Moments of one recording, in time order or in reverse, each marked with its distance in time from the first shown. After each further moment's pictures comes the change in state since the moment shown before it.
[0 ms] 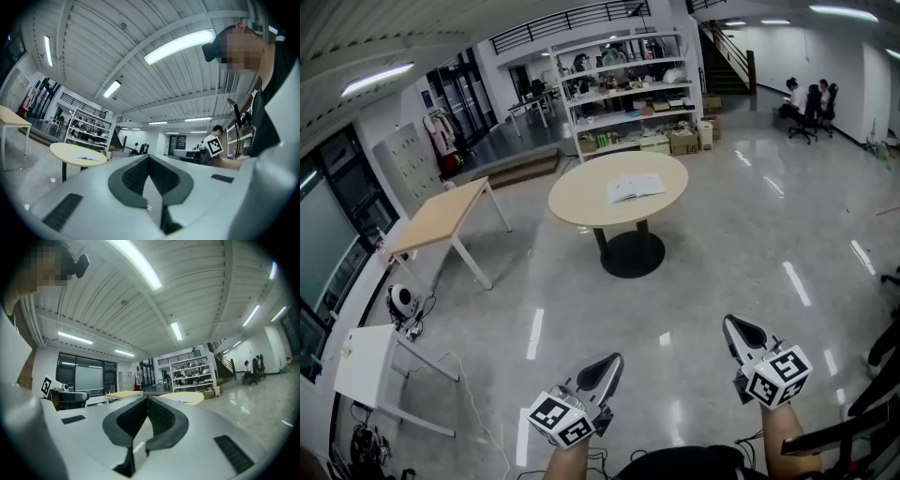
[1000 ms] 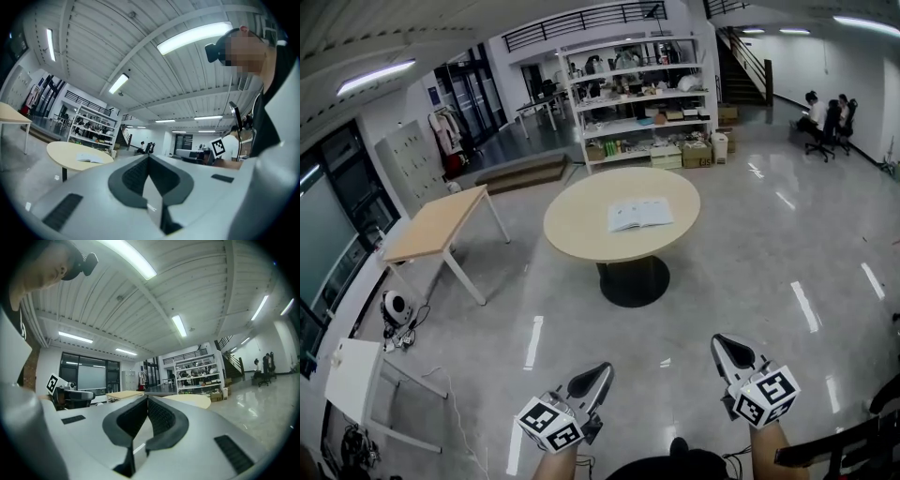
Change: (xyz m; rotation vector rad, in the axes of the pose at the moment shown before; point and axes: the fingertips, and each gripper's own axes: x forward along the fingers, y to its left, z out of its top) left arm 0.183 0.161 0.008 -0.024 0.027 0.052; right arm 0.197 -0.138 0.011 -0.012 0.004 0.080
